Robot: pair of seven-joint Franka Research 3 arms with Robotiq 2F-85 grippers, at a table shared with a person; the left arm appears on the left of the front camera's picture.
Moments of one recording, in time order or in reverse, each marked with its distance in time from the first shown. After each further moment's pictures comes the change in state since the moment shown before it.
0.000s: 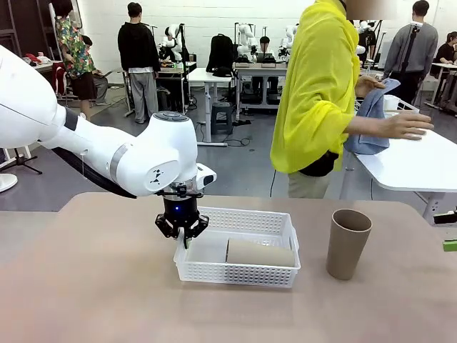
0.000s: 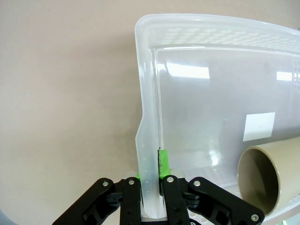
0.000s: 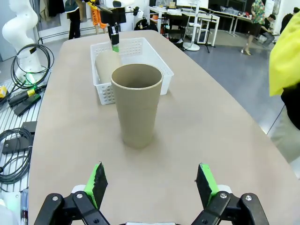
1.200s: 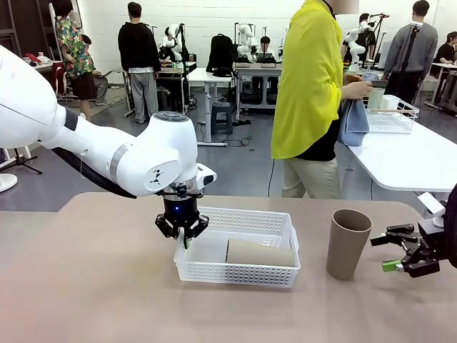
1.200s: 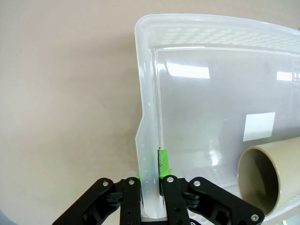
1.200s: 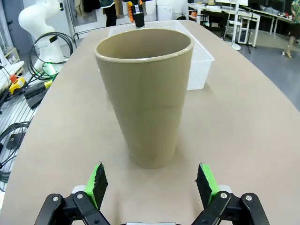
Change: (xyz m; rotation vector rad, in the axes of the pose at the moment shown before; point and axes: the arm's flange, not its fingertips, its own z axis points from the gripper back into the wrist) left arm 0.000 0.000 0.000 0.000 0.000 0.000; right arm -0.043 -0.026 -0.134 0.224 -0.001 -0.016
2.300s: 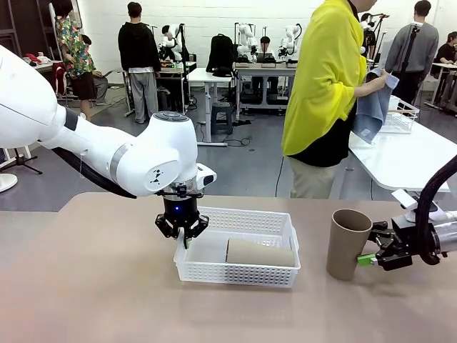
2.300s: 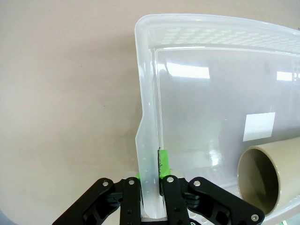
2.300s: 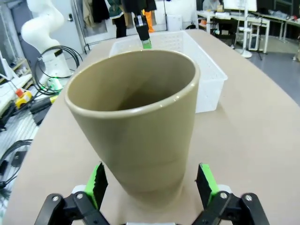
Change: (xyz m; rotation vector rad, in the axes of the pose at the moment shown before) left arm 0.000 0.000 0.000 0.000 0.000 0.000; right arm 0.016 -0.010 -0.055 0.083 -0.049 -0.040
